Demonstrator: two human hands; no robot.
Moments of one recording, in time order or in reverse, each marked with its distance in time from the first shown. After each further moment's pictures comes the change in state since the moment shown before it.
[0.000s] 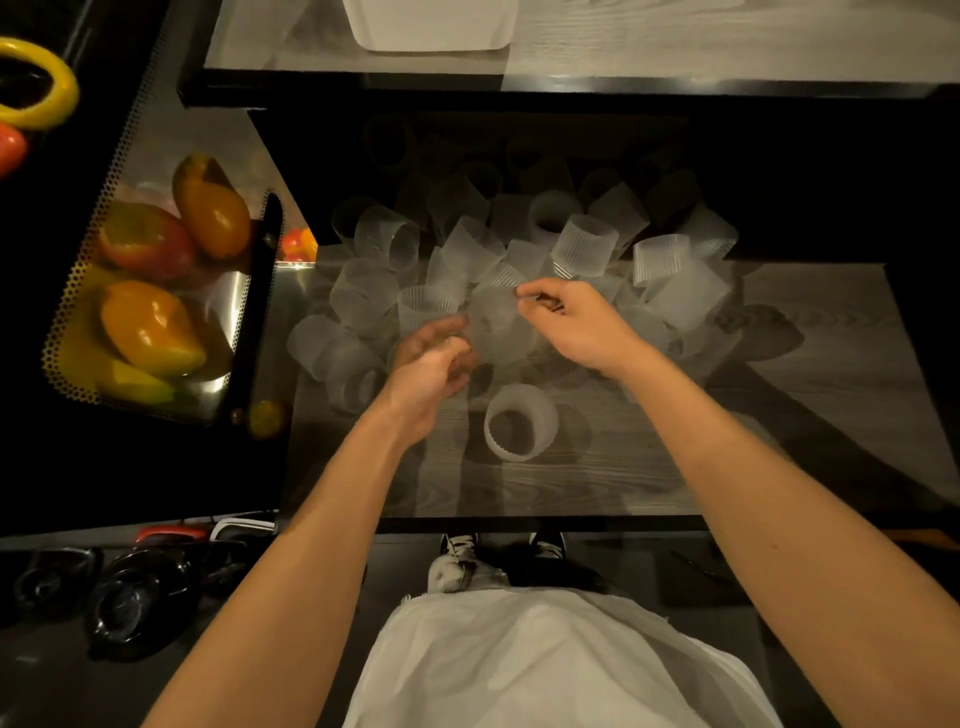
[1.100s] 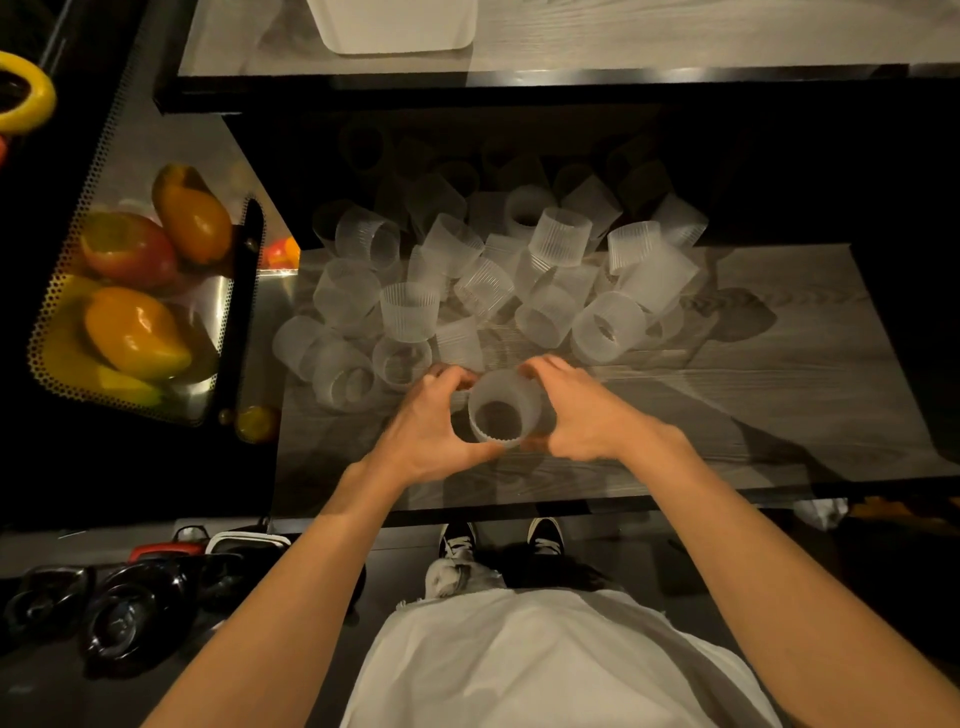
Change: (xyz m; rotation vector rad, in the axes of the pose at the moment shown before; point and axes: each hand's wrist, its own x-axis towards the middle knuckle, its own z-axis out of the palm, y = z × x) left_hand -0.036 -0.043 -0.012 1.052 -0.199 0.507; right_hand -0.079 0.040 0.024 -0.431 -0.250 0.013
